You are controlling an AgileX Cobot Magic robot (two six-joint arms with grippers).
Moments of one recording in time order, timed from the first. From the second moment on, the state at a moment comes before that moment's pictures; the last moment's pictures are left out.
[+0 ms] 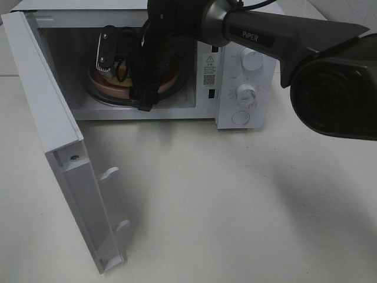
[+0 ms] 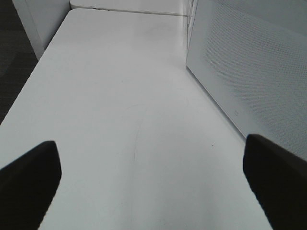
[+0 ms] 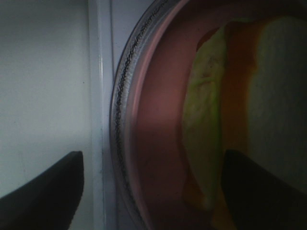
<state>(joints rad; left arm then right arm) 0.05 0.00 -0.52 0.00 1.07 -0.05 0.64 2.51 -2.29 0.00 0.77 -0.98</state>
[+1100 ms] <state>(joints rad) 0.05 0.00 -0.52 0.00 1.07 -0.05 0.64 2.28 -1.87 -0.02 0.51 -0.96</state>
